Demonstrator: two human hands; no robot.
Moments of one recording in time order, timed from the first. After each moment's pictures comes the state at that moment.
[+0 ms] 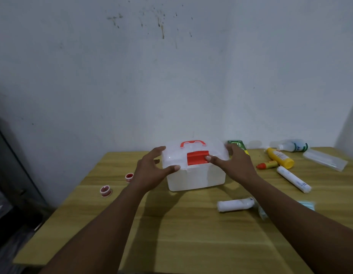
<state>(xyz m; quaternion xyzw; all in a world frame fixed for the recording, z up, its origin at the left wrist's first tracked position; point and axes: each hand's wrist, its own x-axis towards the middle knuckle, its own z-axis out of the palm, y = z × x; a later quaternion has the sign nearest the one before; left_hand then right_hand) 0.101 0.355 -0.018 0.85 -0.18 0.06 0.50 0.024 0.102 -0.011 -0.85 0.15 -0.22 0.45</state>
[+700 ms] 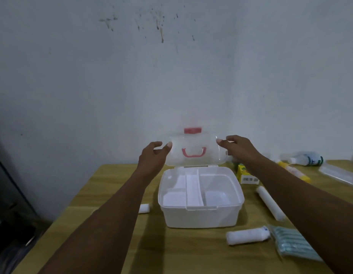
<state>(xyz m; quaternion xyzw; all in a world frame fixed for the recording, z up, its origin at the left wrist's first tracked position) 0.178 0.323 0.021 0.82 -0.07 0.01 0.57 0.117 0.058 0.030 -0.80 0.17 -0.15 0.55</state>
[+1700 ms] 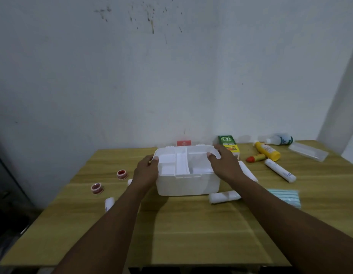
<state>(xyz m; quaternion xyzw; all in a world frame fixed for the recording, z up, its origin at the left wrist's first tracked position) 0.090 0.339 -0.033 0.81 -0.05 -0.02 0.58 0.020 0.115 -0.028 -0.85 0.18 -0.20 0.45</state>
